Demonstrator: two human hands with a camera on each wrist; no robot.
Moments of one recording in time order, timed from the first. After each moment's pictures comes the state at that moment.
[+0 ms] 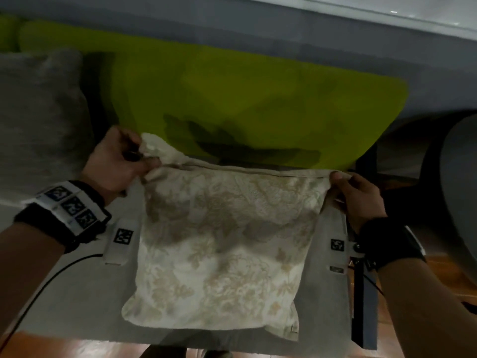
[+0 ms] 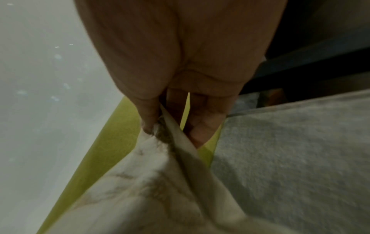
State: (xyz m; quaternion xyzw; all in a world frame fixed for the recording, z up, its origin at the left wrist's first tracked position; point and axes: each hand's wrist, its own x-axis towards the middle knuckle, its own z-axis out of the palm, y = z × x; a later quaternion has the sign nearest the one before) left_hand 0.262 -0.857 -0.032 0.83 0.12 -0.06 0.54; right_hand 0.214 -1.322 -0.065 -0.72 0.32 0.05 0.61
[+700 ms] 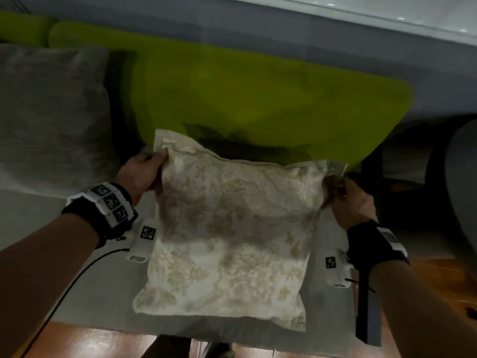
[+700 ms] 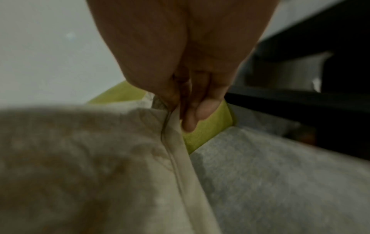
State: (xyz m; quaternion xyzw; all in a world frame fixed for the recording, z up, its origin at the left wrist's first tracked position) left_hand 0.251 -0.858 -0.066 0.79 0.30 -0.15 0.51; right_hand 0.195 -1.292 -0.062 -0.94 0.22 0.08 0.25
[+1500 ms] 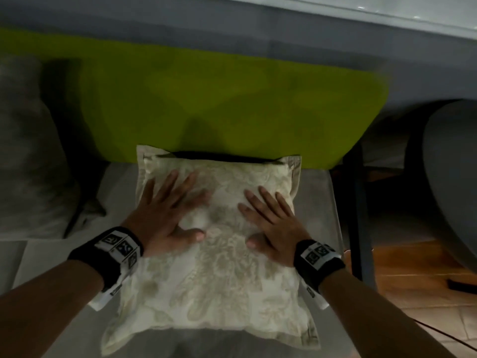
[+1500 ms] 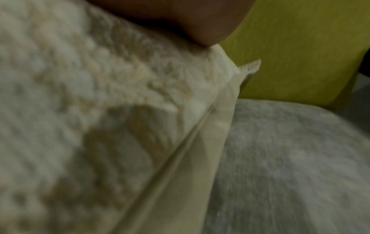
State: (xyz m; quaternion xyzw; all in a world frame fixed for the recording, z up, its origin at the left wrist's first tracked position) left_hand 0.234 -0.910 -0.106 0.93 -0.31 -0.20 0.04; right_hand 0.174 -1.227 -0.128 -0.95 -0.26 0.14 0.11
